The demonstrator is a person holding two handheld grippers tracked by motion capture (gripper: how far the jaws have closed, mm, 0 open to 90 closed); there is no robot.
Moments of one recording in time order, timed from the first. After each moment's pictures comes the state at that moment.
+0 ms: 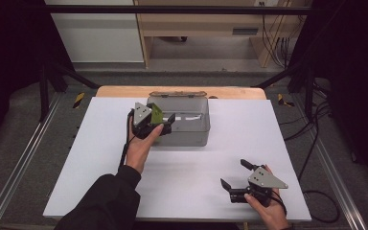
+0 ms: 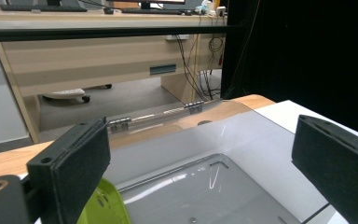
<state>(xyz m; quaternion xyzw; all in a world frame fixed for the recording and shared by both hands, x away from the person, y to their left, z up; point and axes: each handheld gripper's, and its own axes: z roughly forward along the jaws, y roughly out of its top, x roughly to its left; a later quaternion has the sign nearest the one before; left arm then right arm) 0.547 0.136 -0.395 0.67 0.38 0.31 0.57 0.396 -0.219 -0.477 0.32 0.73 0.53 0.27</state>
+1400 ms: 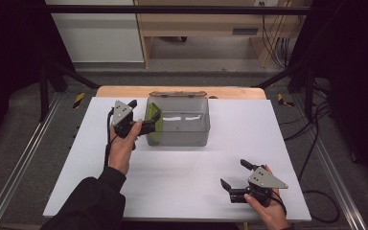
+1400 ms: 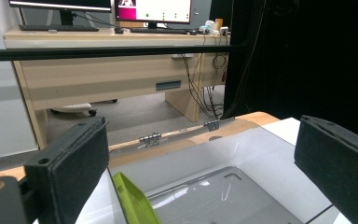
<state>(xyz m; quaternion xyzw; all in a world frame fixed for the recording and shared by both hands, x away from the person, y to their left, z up) 0.533 0.180 -0.374 0.64 0.37 0.32 0.59 0.396 -0.218 -0.476 0.32 0.73 0.53 0.27</state>
